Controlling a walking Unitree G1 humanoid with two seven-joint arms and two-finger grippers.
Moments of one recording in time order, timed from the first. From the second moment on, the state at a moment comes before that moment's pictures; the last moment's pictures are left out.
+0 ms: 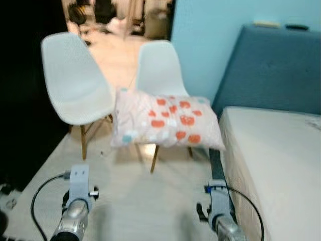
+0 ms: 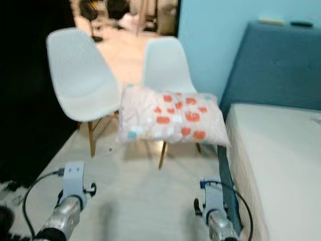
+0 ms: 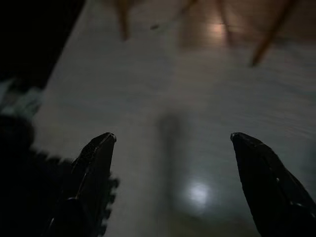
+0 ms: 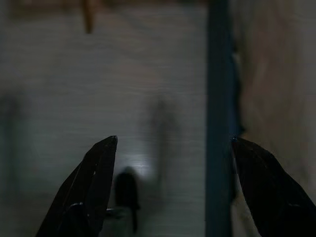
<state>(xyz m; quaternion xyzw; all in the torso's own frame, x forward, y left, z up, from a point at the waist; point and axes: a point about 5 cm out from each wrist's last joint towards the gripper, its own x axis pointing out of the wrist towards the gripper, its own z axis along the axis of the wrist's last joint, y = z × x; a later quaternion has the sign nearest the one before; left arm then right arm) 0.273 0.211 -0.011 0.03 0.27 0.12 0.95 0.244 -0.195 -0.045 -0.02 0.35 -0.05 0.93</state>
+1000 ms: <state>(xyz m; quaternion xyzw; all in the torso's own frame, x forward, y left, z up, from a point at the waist) 0.280 0.196 -0.003 -0.02 0.23 0.09 0.97 0.247 -0.200 -0.042 -0.03 0.35 -0.05 0.94</state>
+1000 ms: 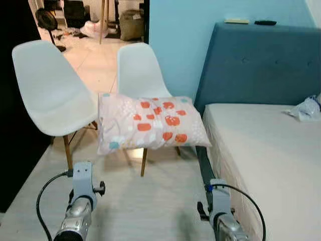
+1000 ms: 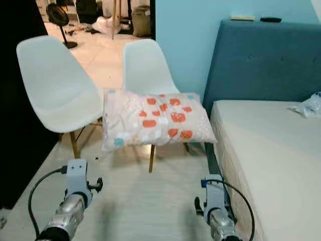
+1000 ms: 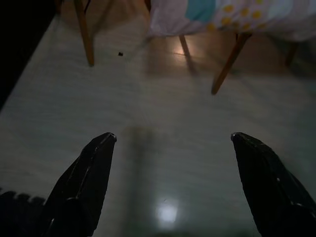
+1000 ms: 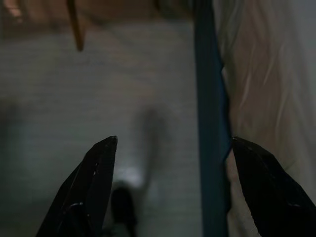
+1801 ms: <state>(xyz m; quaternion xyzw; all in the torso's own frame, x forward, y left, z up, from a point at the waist) 0.277 0.205 -0.004 -0.02 0.24 0.09 0.97 0.250 -0.196 -0.040 -0.02 0.33 -0.05 0.94</state>
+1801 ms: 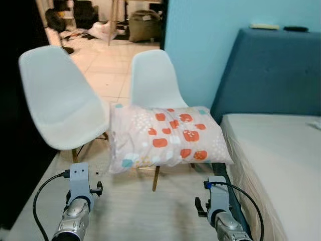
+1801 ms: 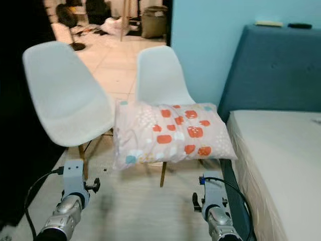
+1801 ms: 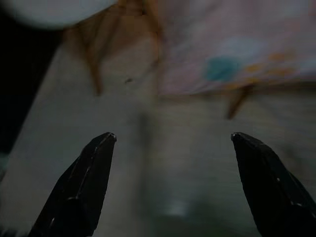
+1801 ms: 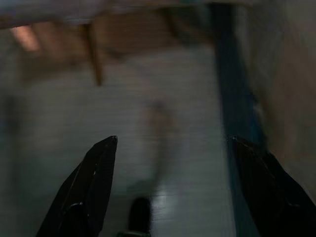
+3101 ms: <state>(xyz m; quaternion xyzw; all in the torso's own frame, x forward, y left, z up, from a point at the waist) 0.281 0.204 -0.001 -0.02 0.23 0.09 0.97 0.252 -0.192 -0.039 -0.02 0.33 -0.05 0.94</state>
